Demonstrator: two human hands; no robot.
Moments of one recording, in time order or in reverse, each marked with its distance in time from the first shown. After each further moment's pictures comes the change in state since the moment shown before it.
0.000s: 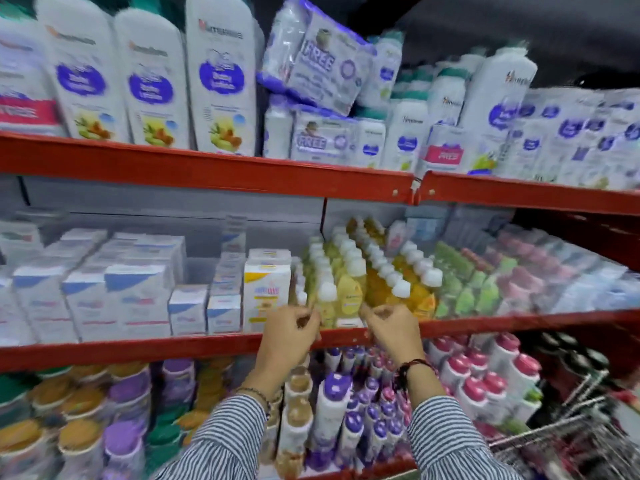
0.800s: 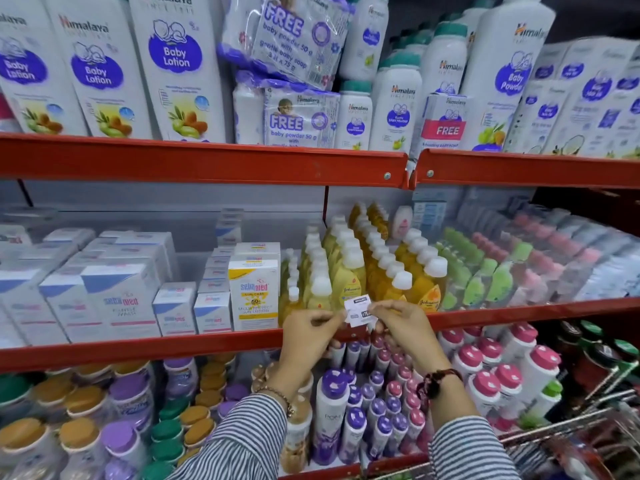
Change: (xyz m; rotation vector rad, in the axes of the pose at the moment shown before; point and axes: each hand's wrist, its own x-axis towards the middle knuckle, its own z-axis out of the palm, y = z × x) left_hand 0.006 0.022 0.052 -0.347 -0.052 -0.432; right_hand 0.016 0.019 -0.020 0.452 -0.240 0.142
